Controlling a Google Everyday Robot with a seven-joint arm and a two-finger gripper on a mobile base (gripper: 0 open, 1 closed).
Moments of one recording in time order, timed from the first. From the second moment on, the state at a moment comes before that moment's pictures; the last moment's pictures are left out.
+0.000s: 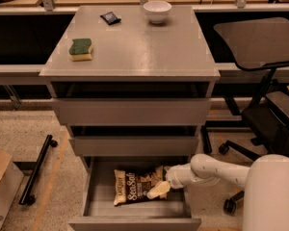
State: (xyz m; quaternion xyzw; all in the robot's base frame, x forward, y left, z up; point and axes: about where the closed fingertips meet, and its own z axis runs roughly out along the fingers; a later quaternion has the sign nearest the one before) arm 0.564 -0.062 0.311 -0.41 0.82 0.32 0.24
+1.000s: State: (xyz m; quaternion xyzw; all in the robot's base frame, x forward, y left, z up) arm 0.627 -0.095 0.185 -0.35 0.85 0.30 0.26
